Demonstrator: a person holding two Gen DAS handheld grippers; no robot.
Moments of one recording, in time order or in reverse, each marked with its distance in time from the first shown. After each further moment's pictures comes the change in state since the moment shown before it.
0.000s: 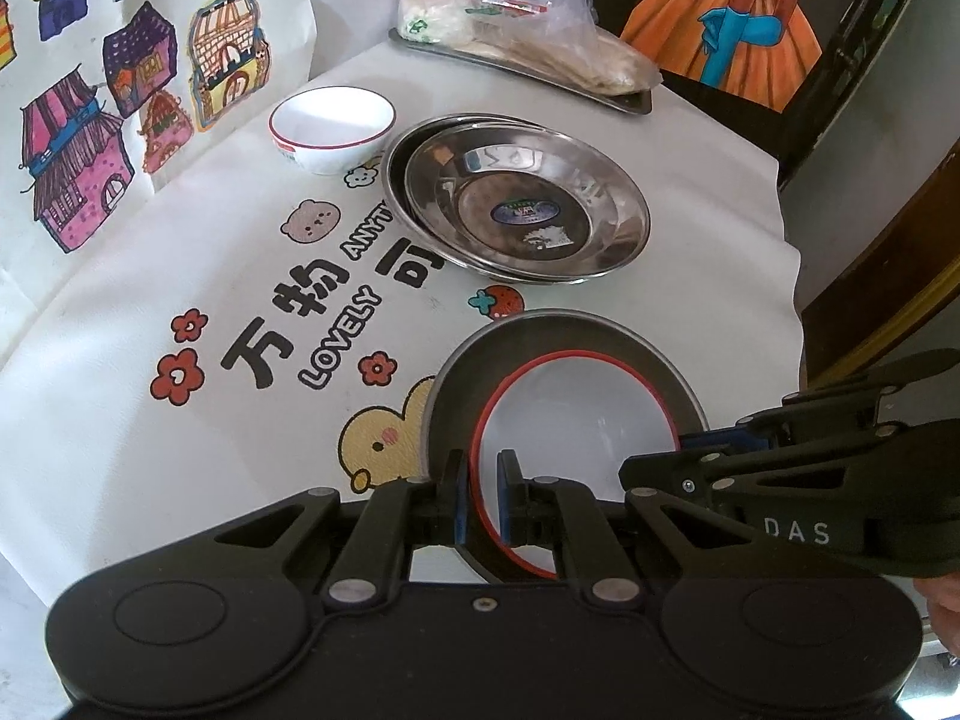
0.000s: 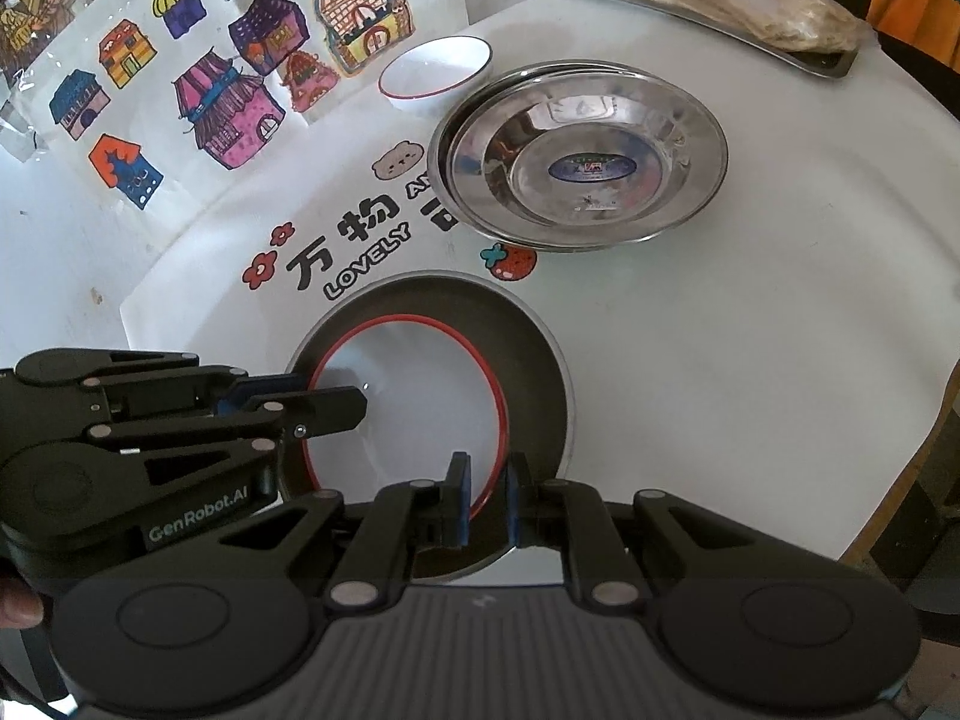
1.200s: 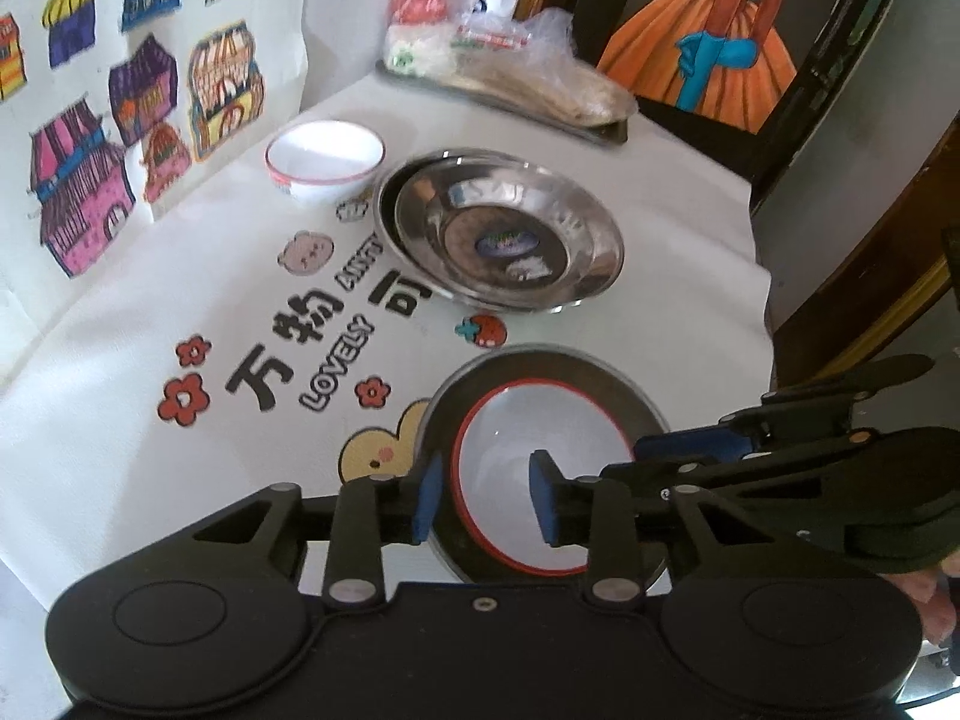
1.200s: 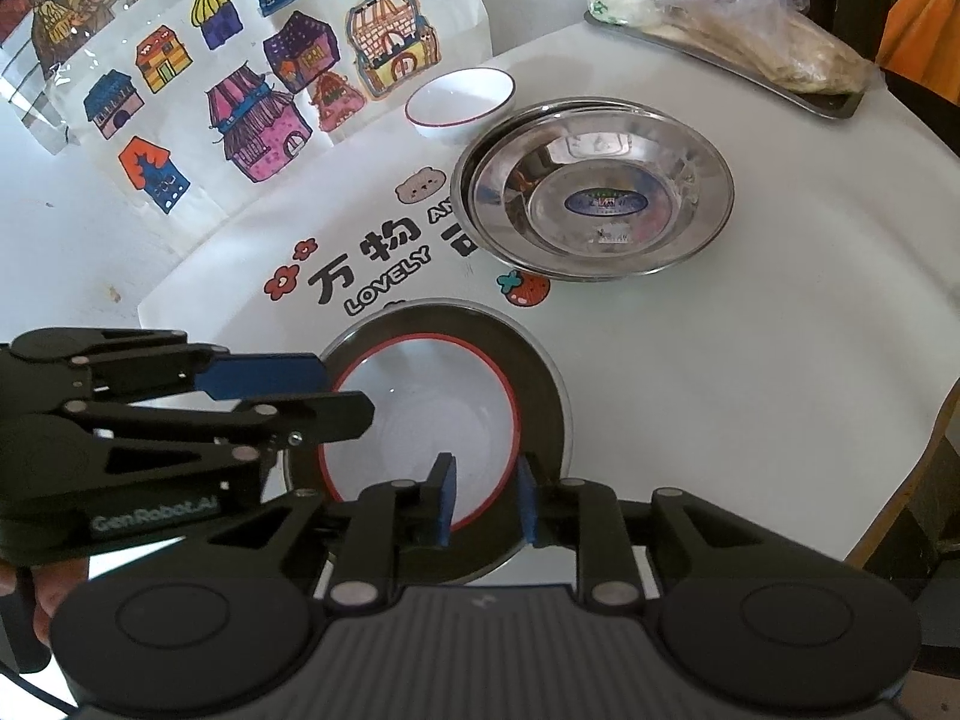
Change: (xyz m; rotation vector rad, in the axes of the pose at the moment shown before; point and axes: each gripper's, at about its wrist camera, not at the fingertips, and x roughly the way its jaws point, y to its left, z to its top) left arm -0.022 0.001 -0.001 0.015 -0.062 -0.041; right arm -0.015 0.004 -0.005 -0.041 -0.066 0.008
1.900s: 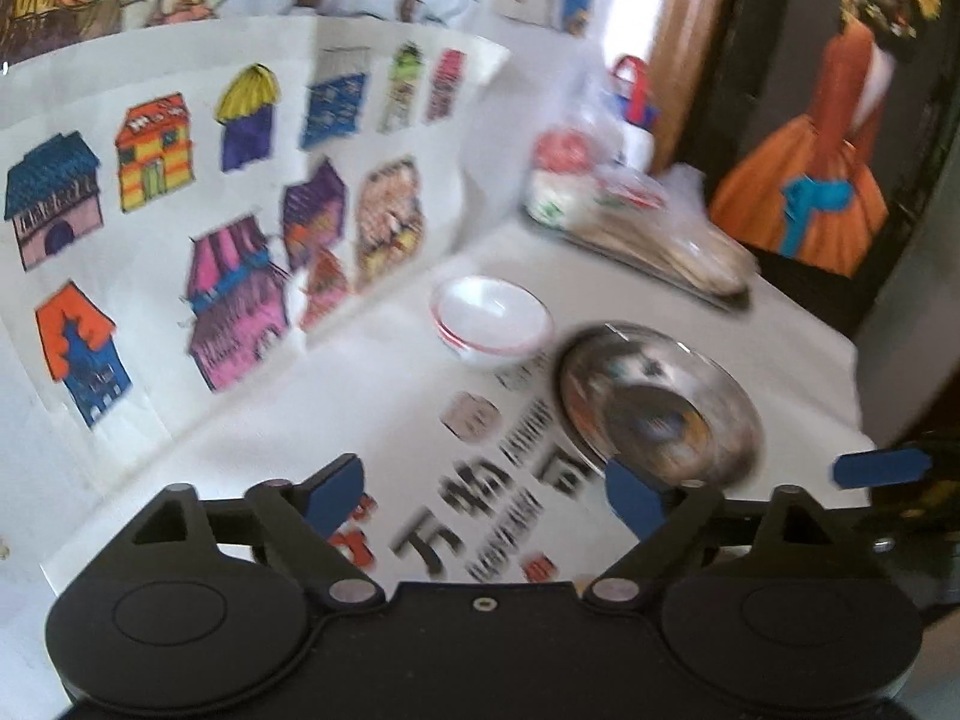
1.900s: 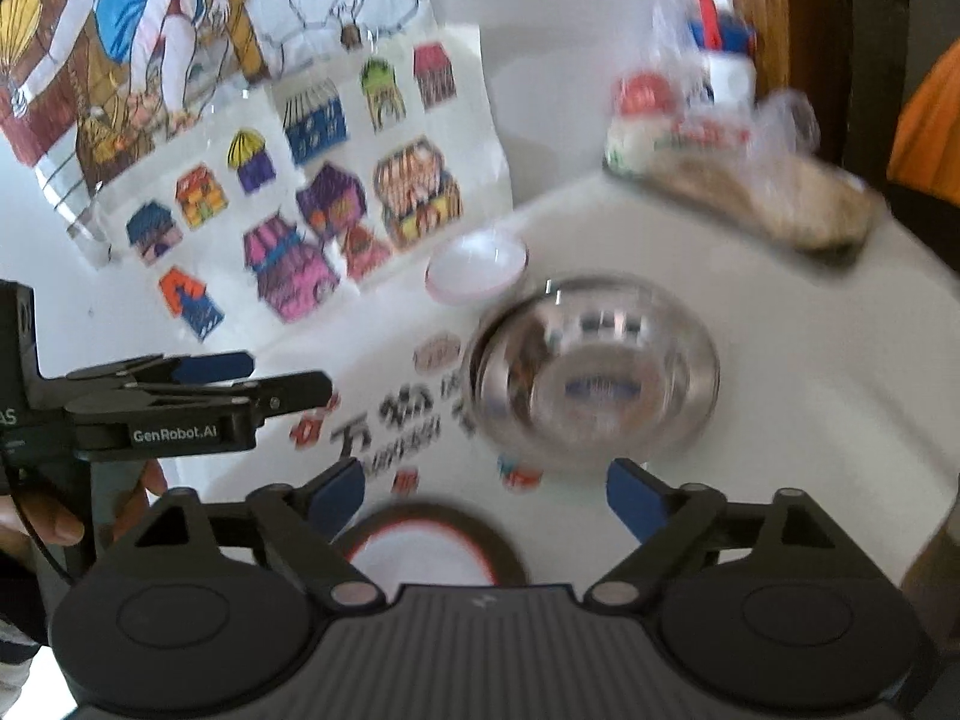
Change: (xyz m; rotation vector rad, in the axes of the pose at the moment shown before) left arm -0.016 0.062 0.037 -0.117 -0.267 0.188; right arm -0.032 -0.014 0.061 -0.069 -0.257 0.041
